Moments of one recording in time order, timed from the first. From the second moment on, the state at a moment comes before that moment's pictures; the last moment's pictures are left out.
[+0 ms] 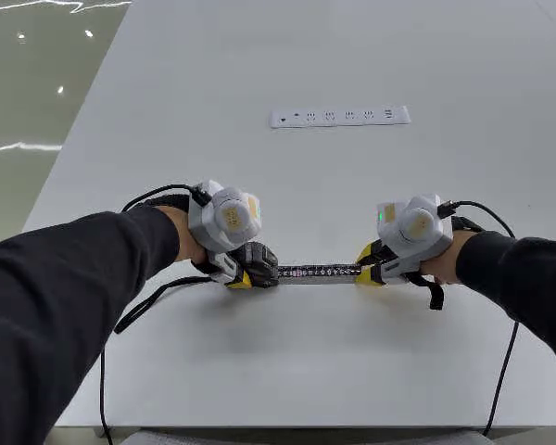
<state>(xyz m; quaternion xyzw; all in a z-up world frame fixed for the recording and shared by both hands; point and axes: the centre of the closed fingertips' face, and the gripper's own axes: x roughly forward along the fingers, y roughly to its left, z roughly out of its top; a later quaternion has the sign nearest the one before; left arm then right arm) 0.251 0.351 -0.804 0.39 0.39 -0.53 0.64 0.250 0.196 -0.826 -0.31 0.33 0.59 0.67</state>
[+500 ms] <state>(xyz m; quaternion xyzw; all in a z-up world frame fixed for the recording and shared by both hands) 0.251 0.350 -0.804 0.39 0.39 -0.53 0.64 0.248 0.177 -0.825 -0.32 0.34 0.58 0.67</state>
